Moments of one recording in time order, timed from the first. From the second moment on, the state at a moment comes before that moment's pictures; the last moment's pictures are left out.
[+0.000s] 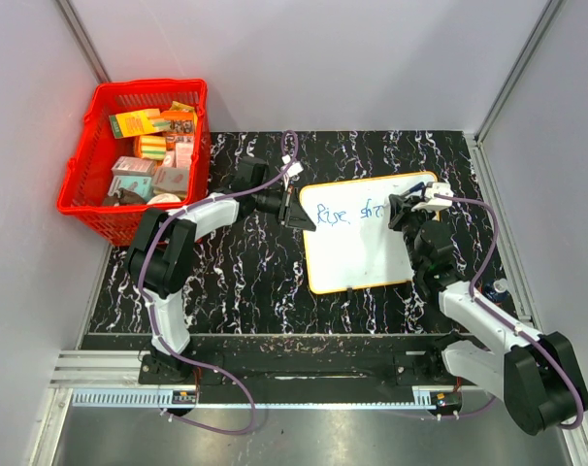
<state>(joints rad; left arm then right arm) -0.42 1.91 1.25 -0.02 1.13 -0.22 0.36 1.04 0.44 0.64 0.28 0.25</state>
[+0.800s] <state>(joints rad) -0.42 1.91 1.25 -0.02 1.13 -0.22 0.36 0.98 0.38 0.61 0.28 0.30</state>
